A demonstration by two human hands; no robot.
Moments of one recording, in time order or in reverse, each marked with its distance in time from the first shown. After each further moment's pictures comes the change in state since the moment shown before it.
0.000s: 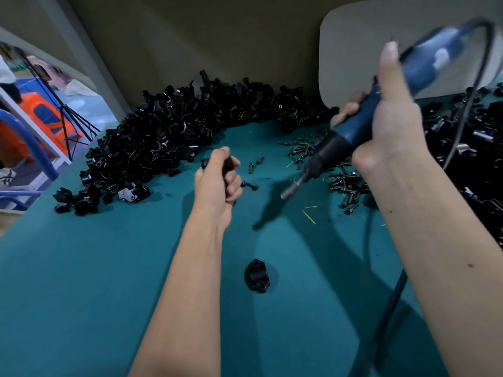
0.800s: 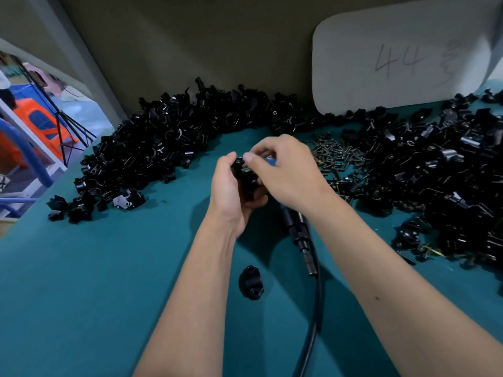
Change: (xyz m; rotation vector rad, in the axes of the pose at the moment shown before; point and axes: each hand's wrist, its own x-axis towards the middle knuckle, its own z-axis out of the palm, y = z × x) left_hand -0.014 -0.004 0.030 0.005 -0.243 -0.090; right_hand -0.013 0.077 0.008 -1.389 -0.417 -0.446
